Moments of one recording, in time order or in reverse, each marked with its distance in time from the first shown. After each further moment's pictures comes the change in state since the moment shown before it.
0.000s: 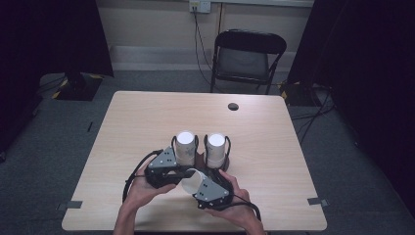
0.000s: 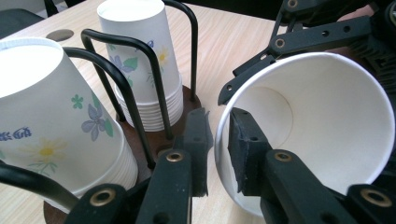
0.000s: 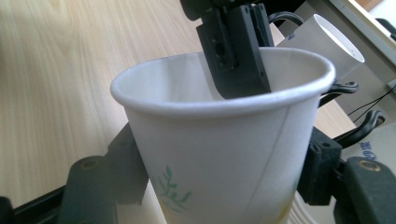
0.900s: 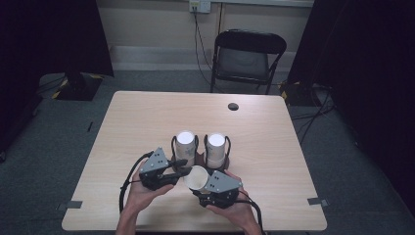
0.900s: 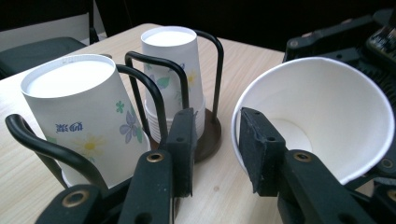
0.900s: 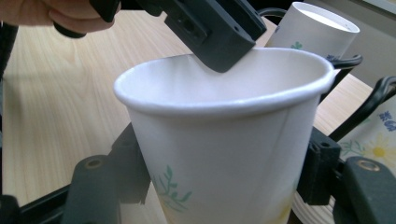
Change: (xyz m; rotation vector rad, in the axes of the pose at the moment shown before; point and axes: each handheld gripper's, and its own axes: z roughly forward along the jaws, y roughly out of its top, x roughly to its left) left arm -0.004 -0.012 -0.009 -0.151 0.114 -0.056; right arm -0.010 -0.015 -0.002 -0.103 0.064 0.257
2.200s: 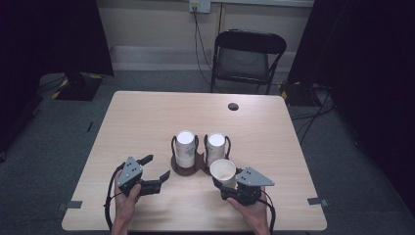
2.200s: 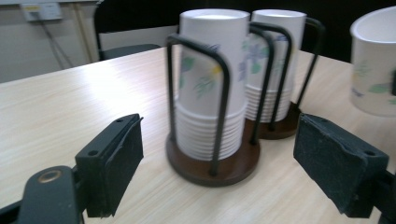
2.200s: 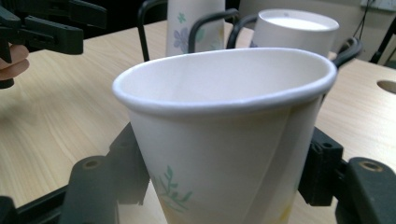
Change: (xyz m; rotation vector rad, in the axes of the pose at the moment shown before) left arm 0.020 -0.067 -0.038 -0.109 0.339 -0.122; right arm -0.034 -0.040 -0.036 -0.063 -0.154 0.276
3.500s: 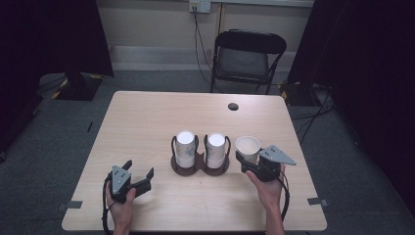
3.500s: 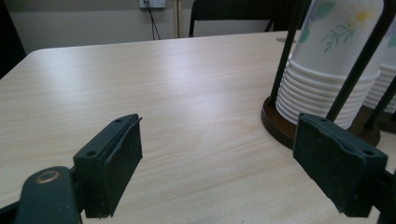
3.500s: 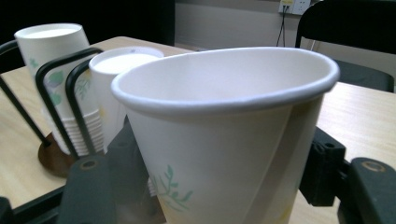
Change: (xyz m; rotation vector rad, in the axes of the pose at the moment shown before) left arm 0.012 -0.039 -0.010 -0.020 0.331 -0.114; right arm -0.076 0.017 -0.002 -0.052 -0.213 0.099
